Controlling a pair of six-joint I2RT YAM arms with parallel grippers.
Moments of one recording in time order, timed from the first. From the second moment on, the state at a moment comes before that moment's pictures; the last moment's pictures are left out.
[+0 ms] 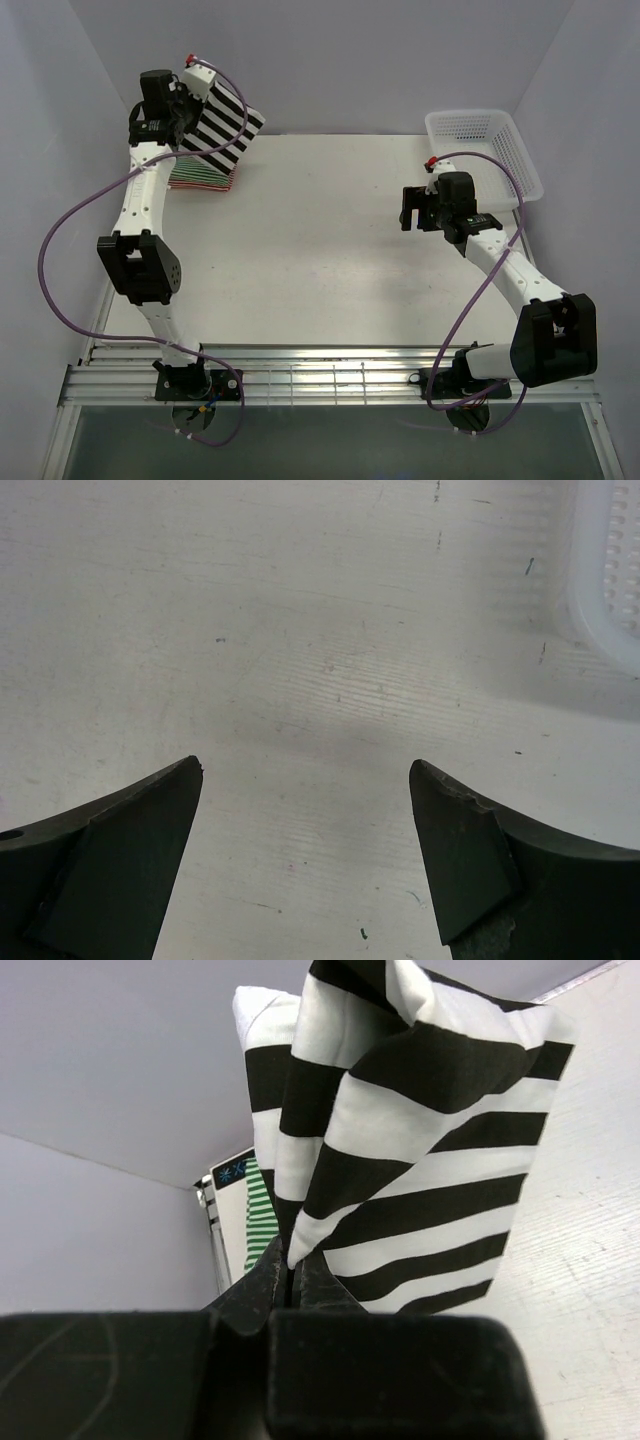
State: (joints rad) left arm 0.01 1.90 2.01 -0.51 0.10 0.53; right arm 0.25 1.33 0.95 -0.27 -0.03 0.10
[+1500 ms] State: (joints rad) left arm 0.23 2.46 2.31 -0.40 -0.04 0.07; right arm 0.25 1.49 1.03 -0.35 0.08 0.10
